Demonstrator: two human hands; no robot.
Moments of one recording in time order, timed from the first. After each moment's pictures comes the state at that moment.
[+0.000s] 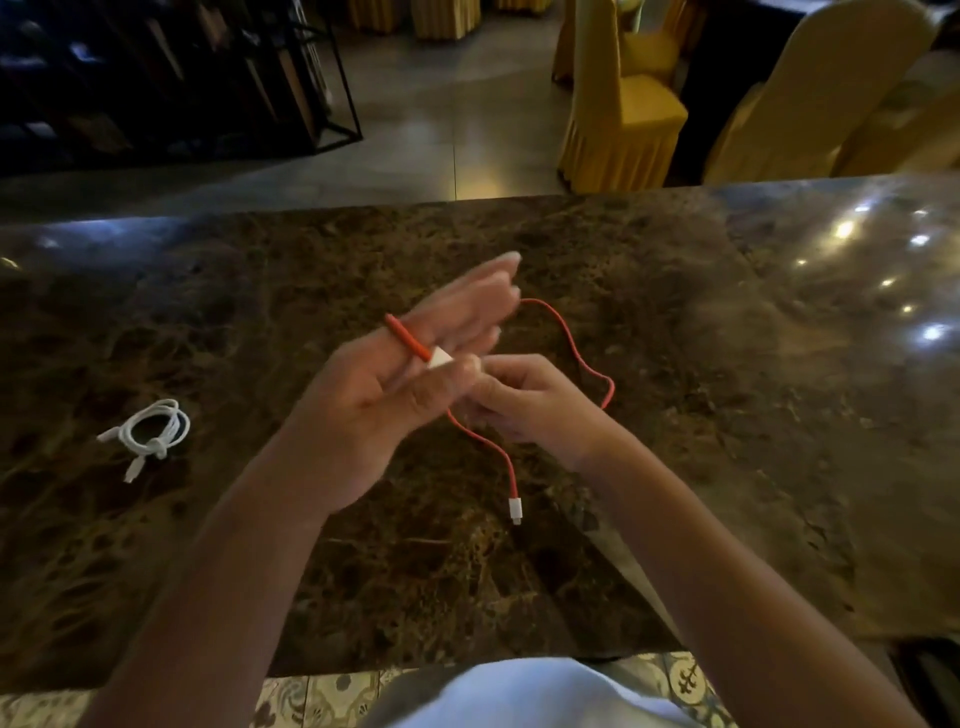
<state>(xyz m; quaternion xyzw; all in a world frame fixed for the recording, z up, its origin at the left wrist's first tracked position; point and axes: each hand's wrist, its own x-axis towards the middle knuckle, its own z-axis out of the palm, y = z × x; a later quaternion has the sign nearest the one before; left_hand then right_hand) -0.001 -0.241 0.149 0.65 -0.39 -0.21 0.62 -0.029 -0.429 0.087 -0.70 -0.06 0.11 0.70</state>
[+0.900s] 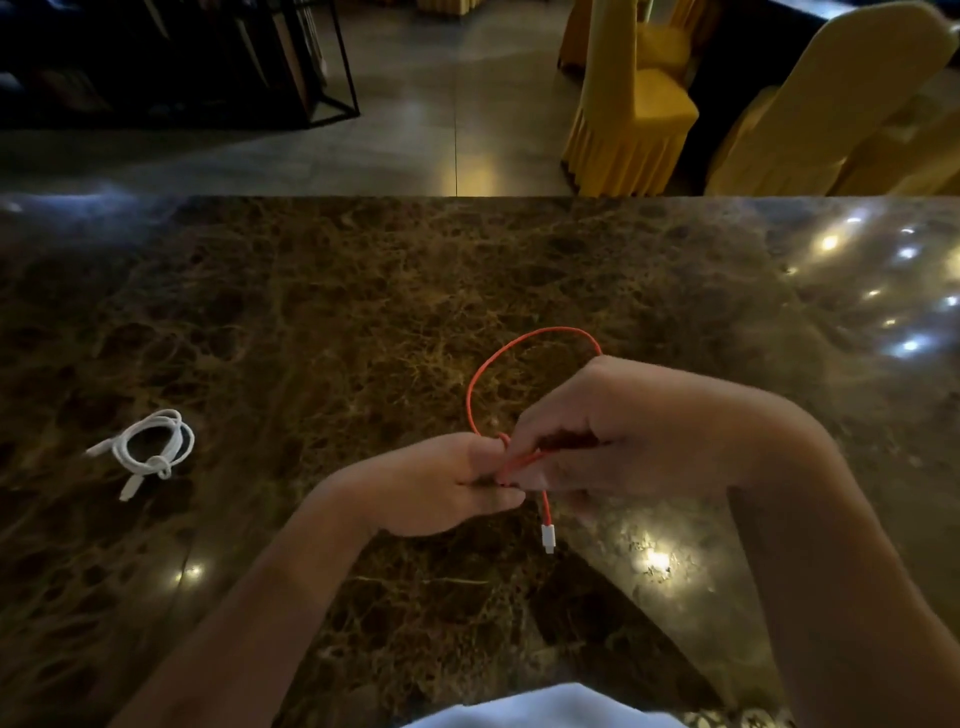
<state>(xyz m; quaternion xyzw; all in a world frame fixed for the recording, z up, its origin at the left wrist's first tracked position) 0.049 -0.226 0.075 0.71 -0.37 -0.44 0.40 -0.003 -0.438 0.169 -0.87 -0.25 0.26 0.33</state>
